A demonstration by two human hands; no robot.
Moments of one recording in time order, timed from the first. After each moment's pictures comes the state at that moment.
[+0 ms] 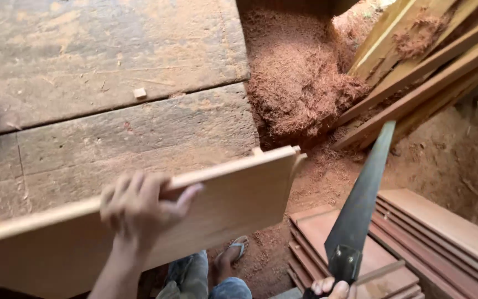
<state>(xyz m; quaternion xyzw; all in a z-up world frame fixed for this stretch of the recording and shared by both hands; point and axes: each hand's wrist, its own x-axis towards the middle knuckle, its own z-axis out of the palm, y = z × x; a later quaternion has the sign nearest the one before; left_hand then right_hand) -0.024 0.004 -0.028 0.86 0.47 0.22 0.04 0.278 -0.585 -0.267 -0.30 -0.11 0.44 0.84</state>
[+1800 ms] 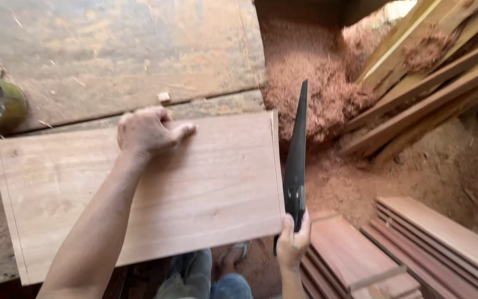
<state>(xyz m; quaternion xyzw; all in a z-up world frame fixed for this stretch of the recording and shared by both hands) -0.015 0.151 -0.086 0.80 0.54 -0.01 0.25 0.173 -0.221 -0.121 -0.85 -0.21 0.15 0.46</state>
